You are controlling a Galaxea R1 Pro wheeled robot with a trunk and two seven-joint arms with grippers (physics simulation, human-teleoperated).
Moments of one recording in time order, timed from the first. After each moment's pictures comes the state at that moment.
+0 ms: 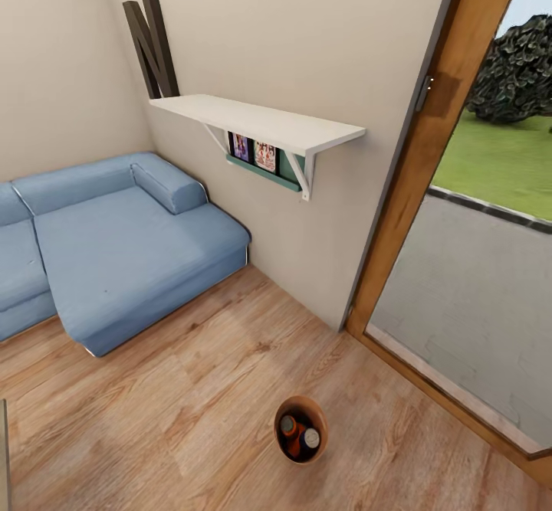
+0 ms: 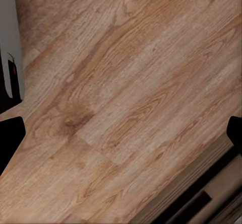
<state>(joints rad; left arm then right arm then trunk) 0.04 0.14 -0.89 -0.02 0.97 -0.29 -0.01 0.04 -0.15 -1.04 -0.01 1.07 -0.37 -0.22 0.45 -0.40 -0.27</state>
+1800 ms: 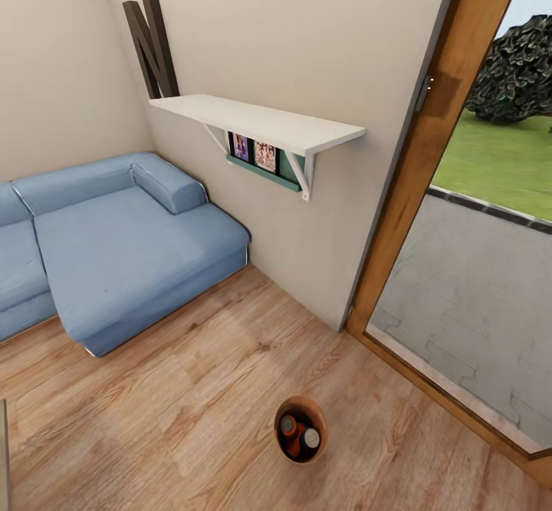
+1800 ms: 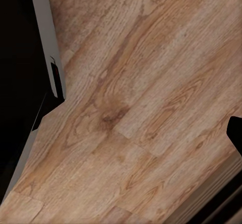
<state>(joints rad) 0.04 0.14 -0.90 -0.02 1.23 -0.24 -0.02 0.04 -0.12 -1.20 0.00 1.07 -0.37 -0.10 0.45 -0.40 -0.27</state>
